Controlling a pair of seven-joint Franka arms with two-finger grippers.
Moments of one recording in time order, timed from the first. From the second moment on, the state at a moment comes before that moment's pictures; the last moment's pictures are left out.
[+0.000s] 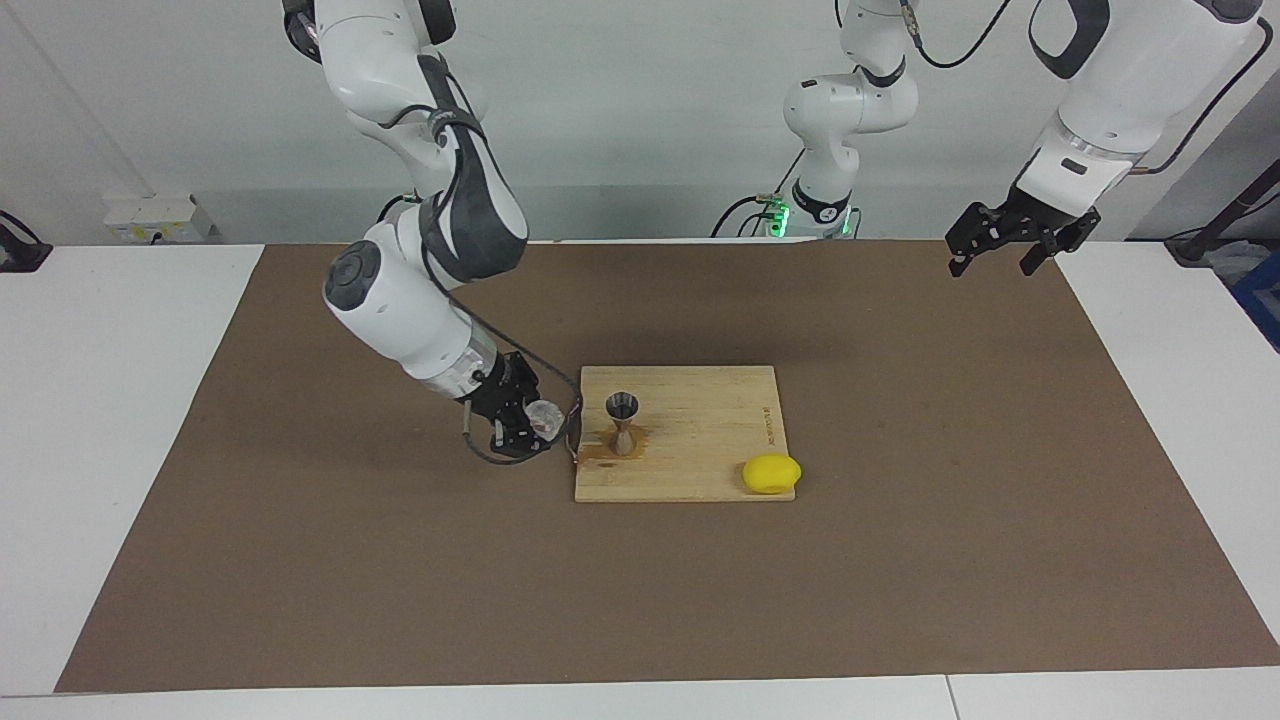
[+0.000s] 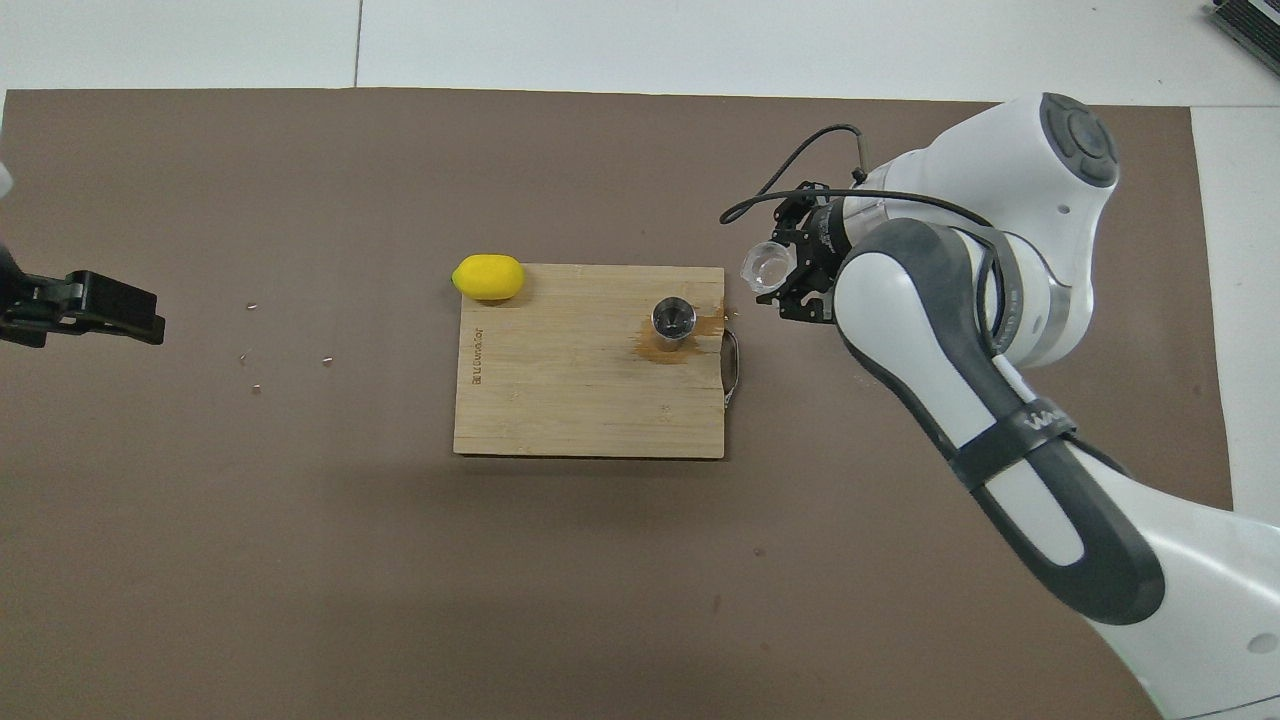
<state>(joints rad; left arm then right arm) 0.03 0.00 -0.08 -1.57 -0.02 1.52 -0.01 0.14 0.38 0.06 -1.66 0.48 2.07 1.56</state>
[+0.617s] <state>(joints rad) 0.03 0.00 -0.08 -1.57 -0.02 1.52 -0.01 -0.05 0.30 0.06 -1.92 0.71 2.14 1.31</state>
